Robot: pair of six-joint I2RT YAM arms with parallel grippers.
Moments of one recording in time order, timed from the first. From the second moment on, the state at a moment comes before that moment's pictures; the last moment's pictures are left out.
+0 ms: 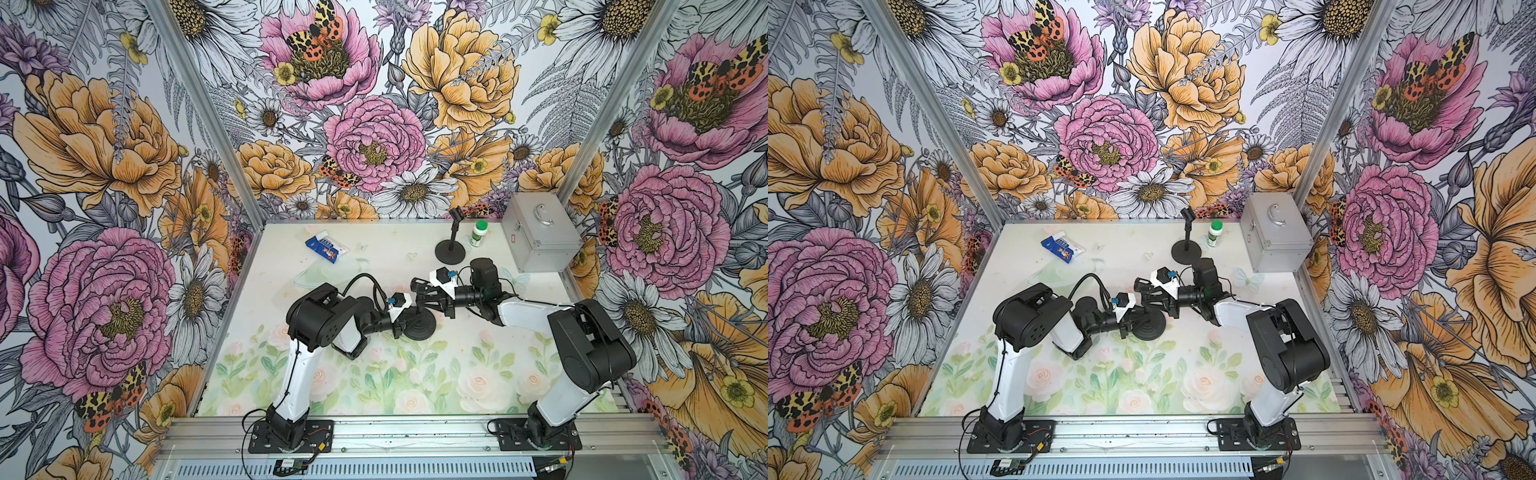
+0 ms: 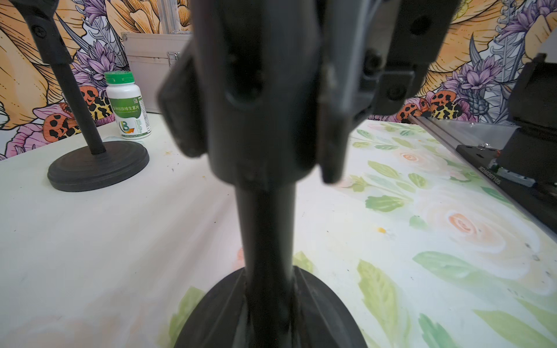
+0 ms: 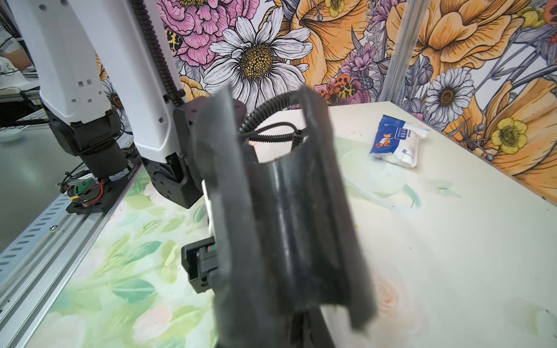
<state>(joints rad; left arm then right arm) -0.59 2.18 0.65 1.41 0.74 0.03 0.36 1.68 0.79 0.39 -1.06 -0.40</state>
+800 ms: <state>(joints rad) -0.58 2.18 0.65 1.41 0.72 0.03 0.64 1.54 0.50 0.84 -0.24 -0.13</state>
